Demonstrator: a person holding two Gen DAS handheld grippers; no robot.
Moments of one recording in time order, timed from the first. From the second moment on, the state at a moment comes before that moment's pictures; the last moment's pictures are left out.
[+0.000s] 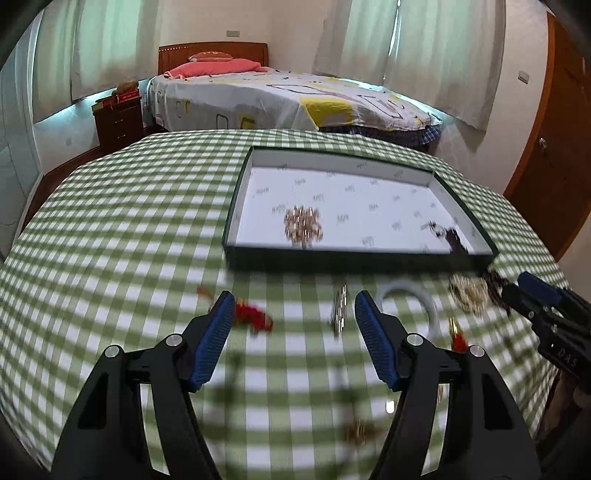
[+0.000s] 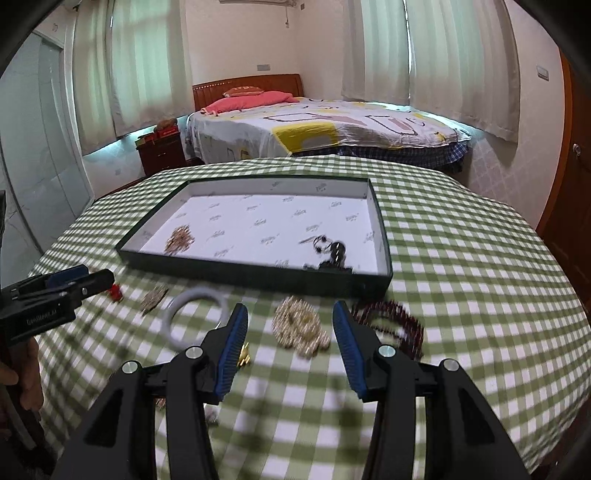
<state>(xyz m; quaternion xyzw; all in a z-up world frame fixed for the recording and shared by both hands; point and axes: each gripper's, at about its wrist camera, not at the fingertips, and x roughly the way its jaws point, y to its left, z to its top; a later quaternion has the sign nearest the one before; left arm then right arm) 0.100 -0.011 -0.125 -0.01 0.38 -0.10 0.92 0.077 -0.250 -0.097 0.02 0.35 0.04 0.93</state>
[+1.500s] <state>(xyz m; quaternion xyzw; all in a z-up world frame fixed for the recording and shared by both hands) 0.051 -0.046 -0.148 0.03 0.41 -0.16 0.90 0.045 -0.226 -0.131 0.00 0.41 0.07 0.91</state>
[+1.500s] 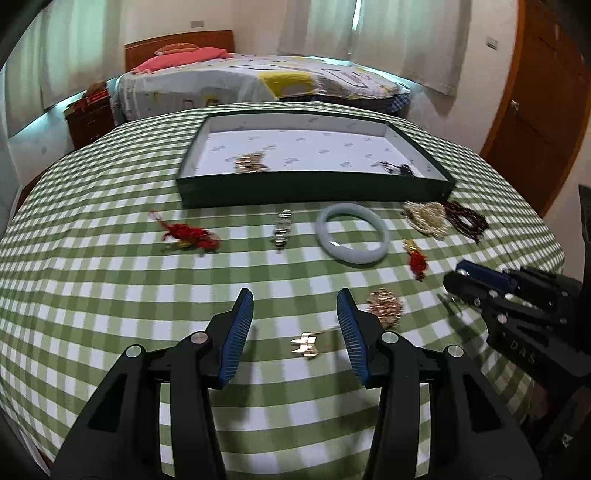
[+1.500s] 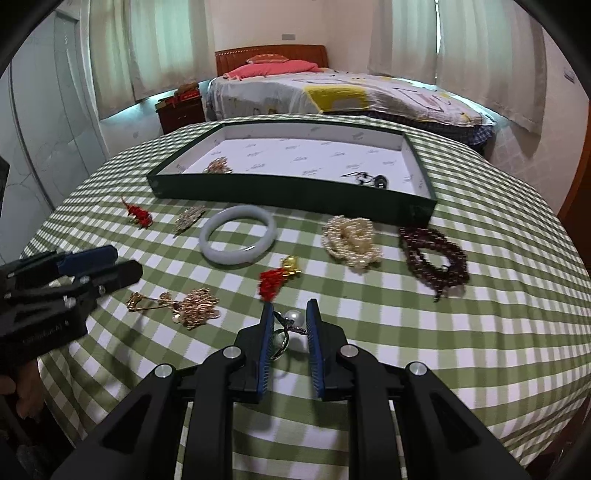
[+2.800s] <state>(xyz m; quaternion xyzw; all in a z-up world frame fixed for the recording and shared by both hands) 0.046 -0.097 -0.164 0.08 0.41 -0.20 0.89 0.044 -0.269 -0.138 0.04 0.40 0.02 0.92</state>
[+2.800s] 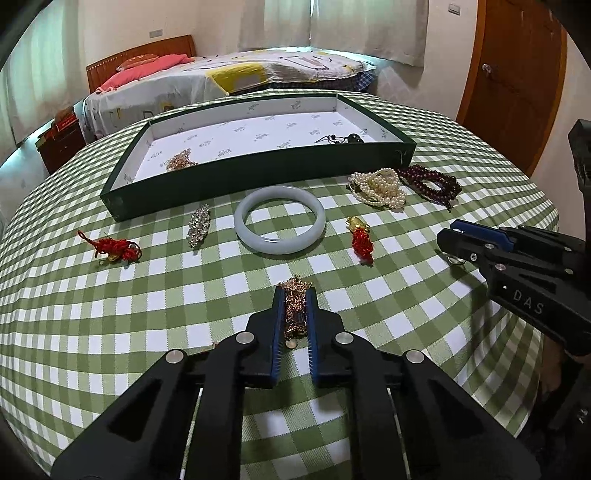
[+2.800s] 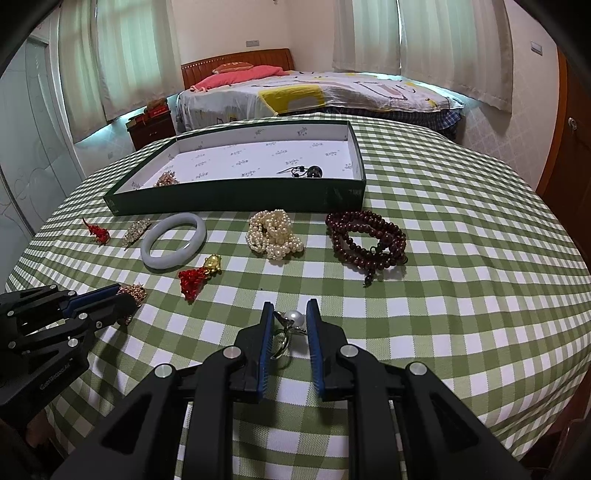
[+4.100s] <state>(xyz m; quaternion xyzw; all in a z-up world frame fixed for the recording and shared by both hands) 0.062 -0.060 -0.045 0.01 0.26 -0.18 0.95 0.058 -0.264 -0.063 0.03 0.32 0.04 0.95</state>
